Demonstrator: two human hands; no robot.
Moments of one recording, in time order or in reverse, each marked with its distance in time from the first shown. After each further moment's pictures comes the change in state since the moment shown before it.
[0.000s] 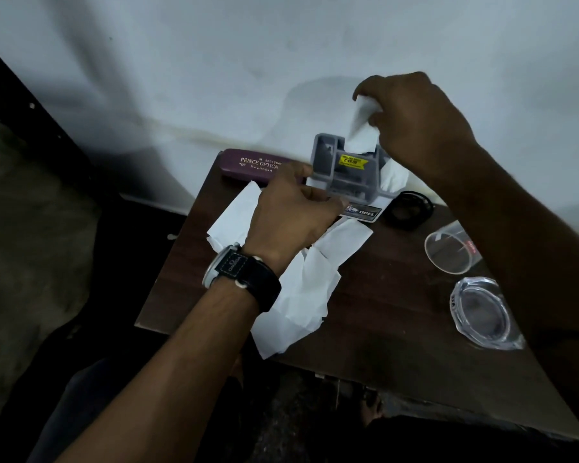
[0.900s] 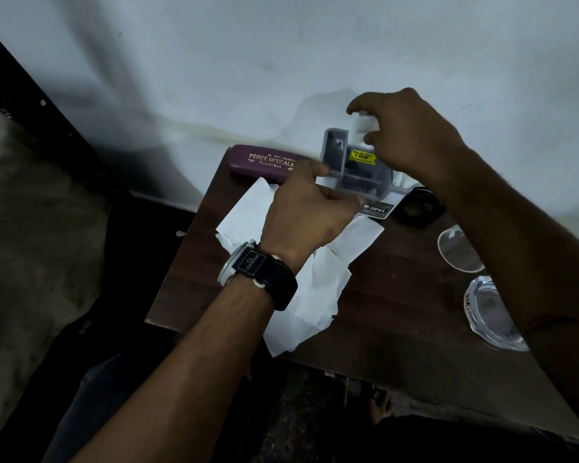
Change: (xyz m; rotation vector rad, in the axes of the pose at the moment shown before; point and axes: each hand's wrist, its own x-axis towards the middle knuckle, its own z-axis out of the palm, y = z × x) left_hand 0.001 0.002 0.007 0.049 -0.032 -0.042; right_hand 0.000 -0.006 0.023 0.105 -0.125 0.054
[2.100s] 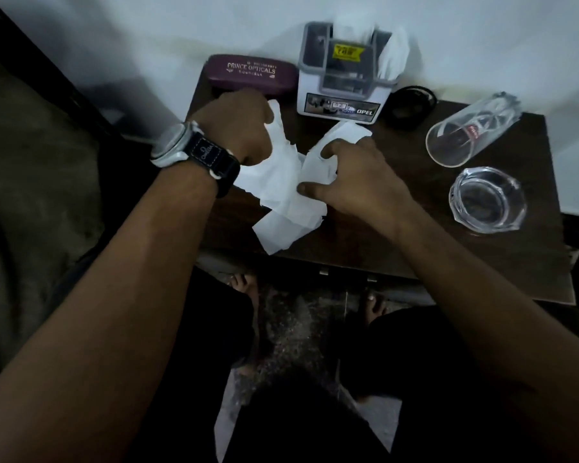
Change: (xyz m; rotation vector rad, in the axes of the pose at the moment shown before) left_hand -0.012 -0.018 -0.053 0.935 -0.094 0.157; right_hand -0.161 -0.064 0.066 0.269 -0.284 0.355
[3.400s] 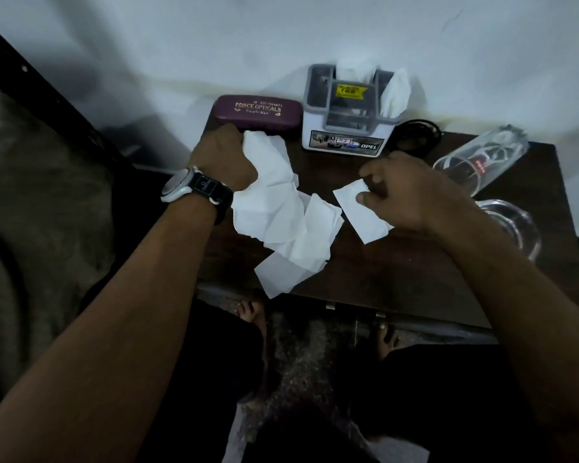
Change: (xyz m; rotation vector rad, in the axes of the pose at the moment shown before) left_hand 0.041 -0.035 0.023 -0.003 0.148 -0.168; right_hand 0.027 0.048 -0.043 -0.218 0.005 -0.113
